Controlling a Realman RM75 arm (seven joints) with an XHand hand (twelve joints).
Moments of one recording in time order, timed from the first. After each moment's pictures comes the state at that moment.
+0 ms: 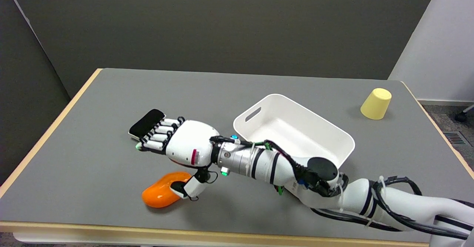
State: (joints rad) arm 0.37 -1.11 -2.42 1.62 -0.90 0.09 1.36
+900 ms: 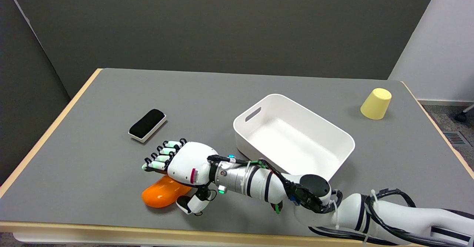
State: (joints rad) arm 0.32 -1.16 -2.47 1.55 -0.89 0.04 1.36
